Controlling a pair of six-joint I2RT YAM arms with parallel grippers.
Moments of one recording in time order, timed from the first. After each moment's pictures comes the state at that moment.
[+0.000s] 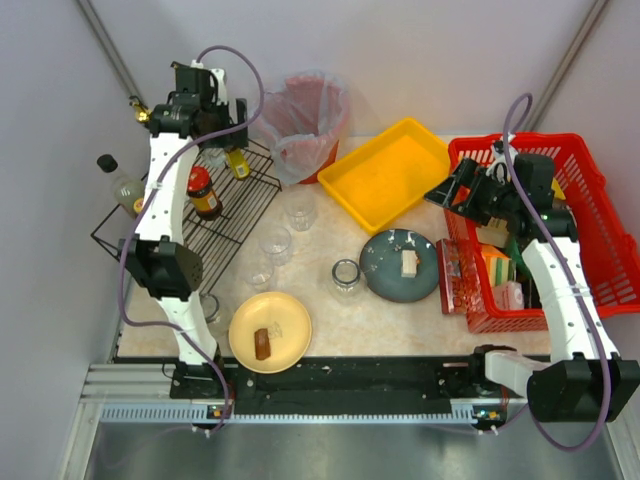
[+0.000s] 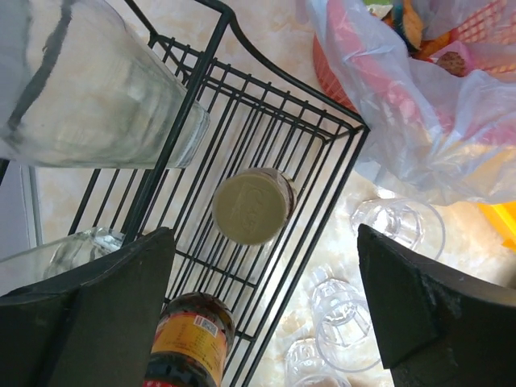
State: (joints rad) left arm -0.08 1.94 2.24 -1.04 -0.01 -0.07; right arm 0.00 1.13 1.16 -0.60 -0.51 0.48
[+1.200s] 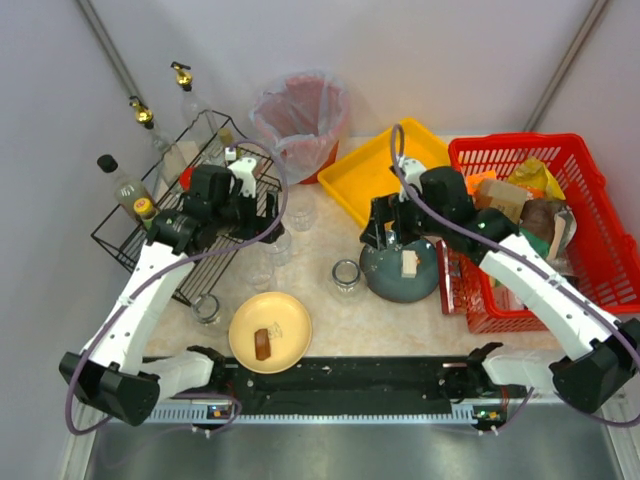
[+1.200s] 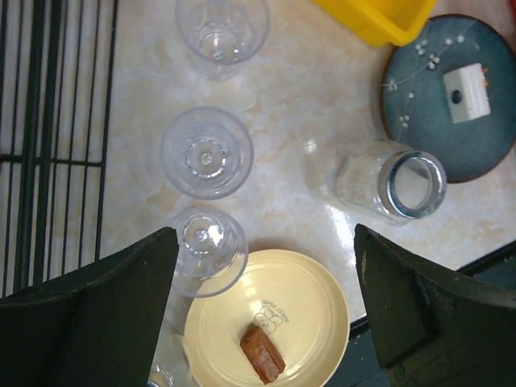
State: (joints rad) left arm -0.34 1.17 1.30 -0.83 0.20 -0.14; right arm 0.57 1.20 1.21 -0.62 -0.24 0.28
